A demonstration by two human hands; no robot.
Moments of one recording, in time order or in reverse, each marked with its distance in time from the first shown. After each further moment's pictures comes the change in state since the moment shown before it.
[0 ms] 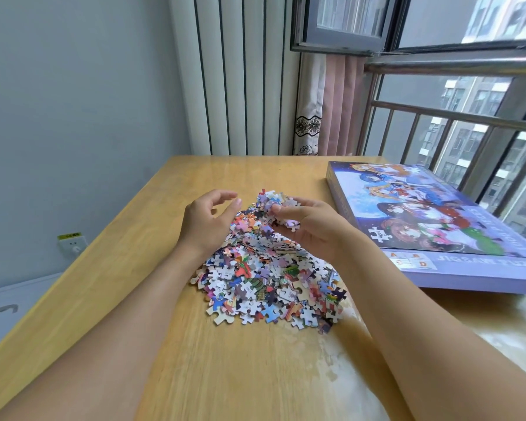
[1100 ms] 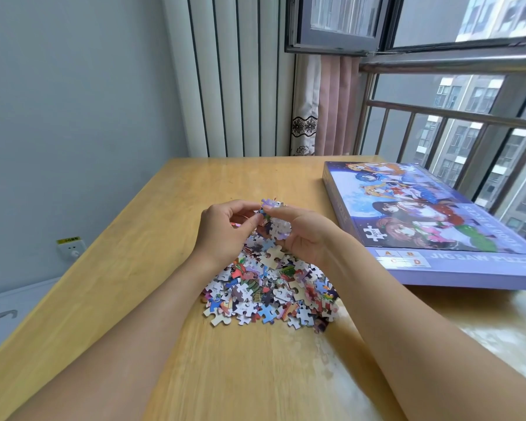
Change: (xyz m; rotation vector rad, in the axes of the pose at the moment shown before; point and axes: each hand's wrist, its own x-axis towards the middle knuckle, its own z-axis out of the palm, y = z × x) left_hand -0.020 0.023 0.018 -0.067 -0.098 0.117; right_hand 0.001 0.010 0.006 0.001 -0.036 0.086
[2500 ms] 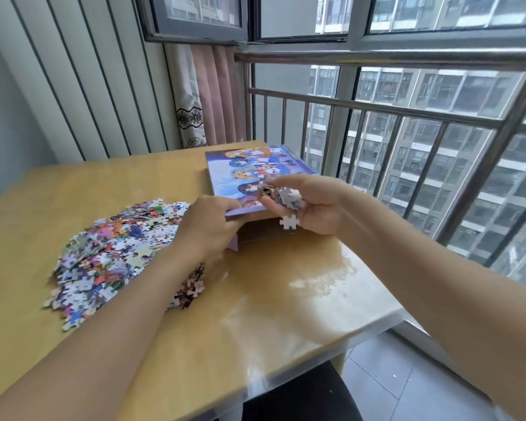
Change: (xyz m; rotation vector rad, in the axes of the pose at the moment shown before) left_hand -0.009 0.097 0.136 0.272 -0.388 0.312; right_hand -0.192 -0.099 -0.102 0.192 0.331 -0.005
